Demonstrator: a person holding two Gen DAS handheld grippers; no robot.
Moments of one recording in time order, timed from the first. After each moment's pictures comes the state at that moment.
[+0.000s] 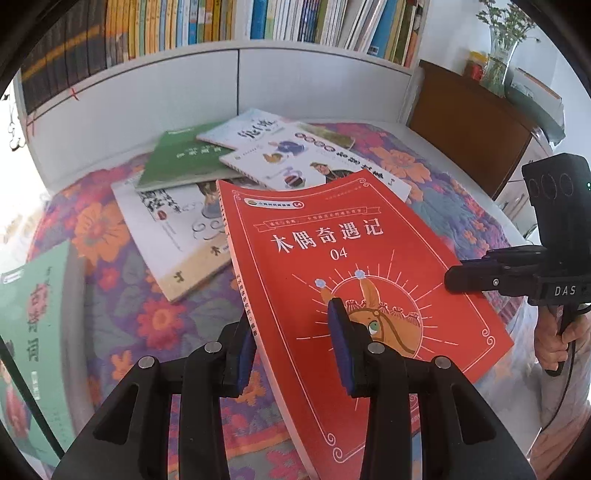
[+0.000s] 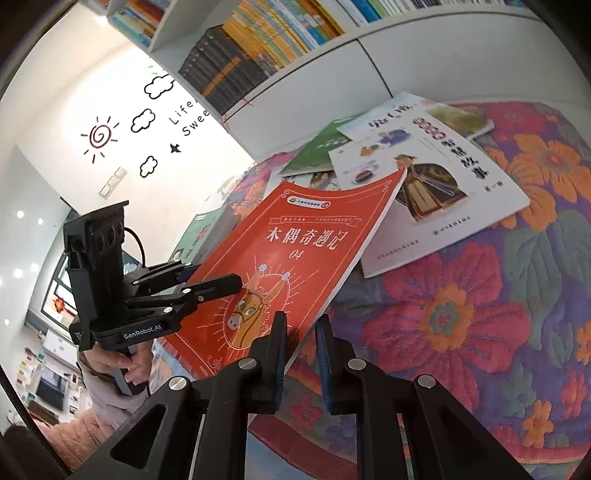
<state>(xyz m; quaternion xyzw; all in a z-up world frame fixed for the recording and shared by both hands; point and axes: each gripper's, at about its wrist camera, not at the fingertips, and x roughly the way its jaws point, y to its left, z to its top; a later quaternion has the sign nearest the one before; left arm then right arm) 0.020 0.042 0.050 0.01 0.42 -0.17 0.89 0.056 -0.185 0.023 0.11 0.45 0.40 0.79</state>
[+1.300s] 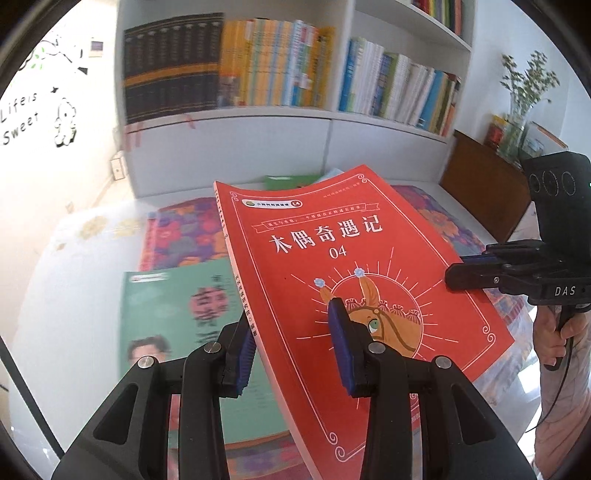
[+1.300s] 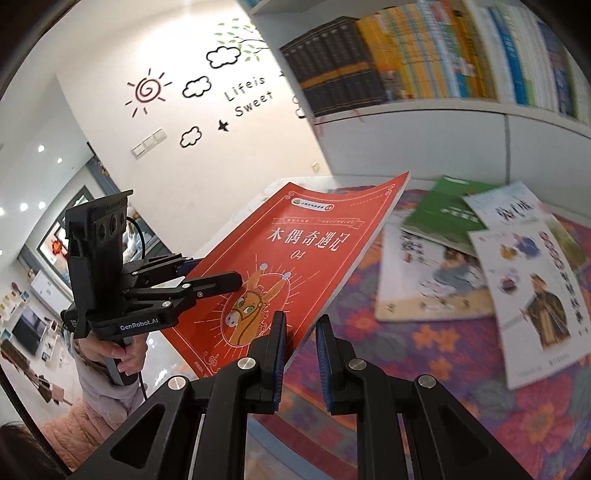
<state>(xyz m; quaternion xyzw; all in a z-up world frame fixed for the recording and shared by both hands) -0.037 0.218 0.130 -0.03 0.36 -0.11 0.93 0.027 -0.007 0.120 0.01 0.39 0.46 0.79</state>
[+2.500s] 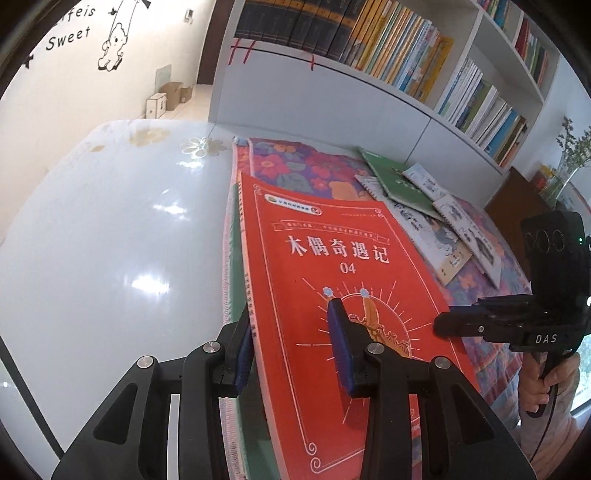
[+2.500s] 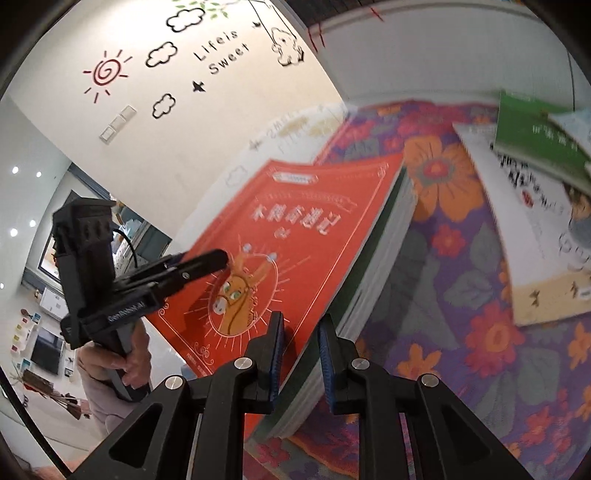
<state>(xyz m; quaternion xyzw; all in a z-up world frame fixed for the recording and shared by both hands) -0.017 0.361 0.024 -0.14 0.40 -0.07 0.90 0.059 0.144 0.012 0.04 0.50 0.44 0.74</state>
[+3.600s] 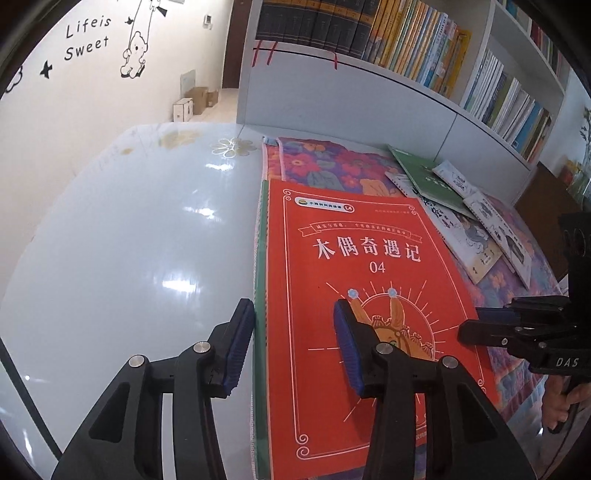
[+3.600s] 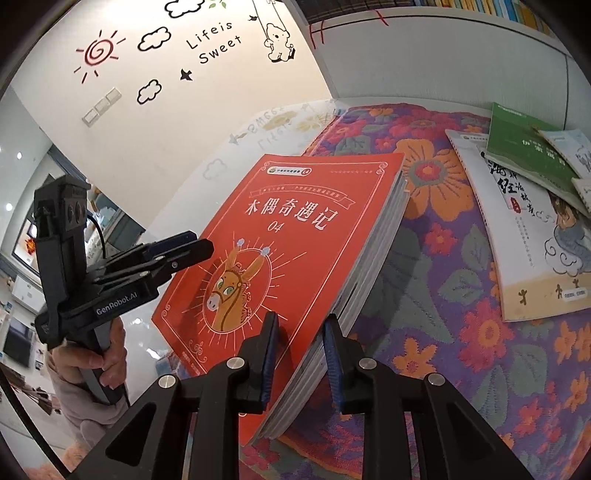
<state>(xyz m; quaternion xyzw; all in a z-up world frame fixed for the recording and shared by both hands) -0.019 0.362 0.022 -0.11 0.40 -0.01 0.91 0.045 0.158 0.016 -0.02 0.49 0.40 0.77</state>
